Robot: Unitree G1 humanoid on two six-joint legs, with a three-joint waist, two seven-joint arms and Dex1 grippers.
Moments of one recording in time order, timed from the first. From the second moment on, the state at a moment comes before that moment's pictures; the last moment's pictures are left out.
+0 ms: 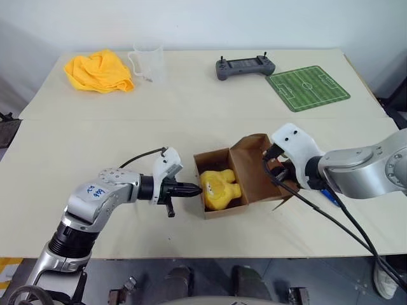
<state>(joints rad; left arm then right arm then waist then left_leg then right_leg) -0.49 0.62 -0.13 -0.29 -0.53 0.99 -0.84 -0.88 -1.15 0.35 -0.41 1.74 1.32 -0.54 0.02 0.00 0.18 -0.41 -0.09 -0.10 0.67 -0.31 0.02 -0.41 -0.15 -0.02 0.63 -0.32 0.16</state>
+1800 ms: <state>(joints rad) -0.90 0.60 -0.56 -0.21 -0.30 0.84 -1.00 0.09 -0.97 -0.53 -0.68 0.81 0.40 1.16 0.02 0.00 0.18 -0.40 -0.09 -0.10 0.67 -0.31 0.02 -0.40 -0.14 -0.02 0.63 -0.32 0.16</state>
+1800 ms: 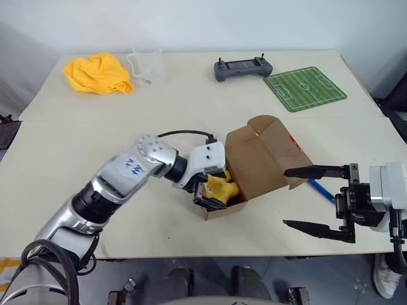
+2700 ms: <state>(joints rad) -1.00 0.34 -0.28 0.24 -0.27 0.41 -1.15 0.19 -0.87 -0.55 -0.80 0.82 0.45 0.94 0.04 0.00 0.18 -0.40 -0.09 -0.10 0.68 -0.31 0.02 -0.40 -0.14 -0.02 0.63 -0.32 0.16</state>
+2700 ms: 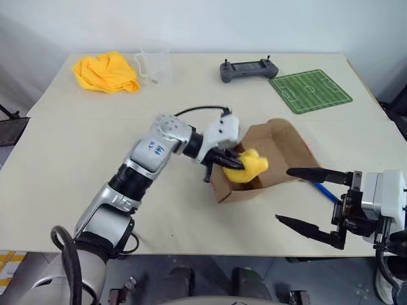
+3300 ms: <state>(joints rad) -0.25 0.69 0.32 0.12 -0.40 0.27 -0.96 -0.15 -0.68 -0.07 -0.59 0.69 0.28 1.03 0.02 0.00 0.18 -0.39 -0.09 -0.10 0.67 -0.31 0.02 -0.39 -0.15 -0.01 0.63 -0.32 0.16</state>
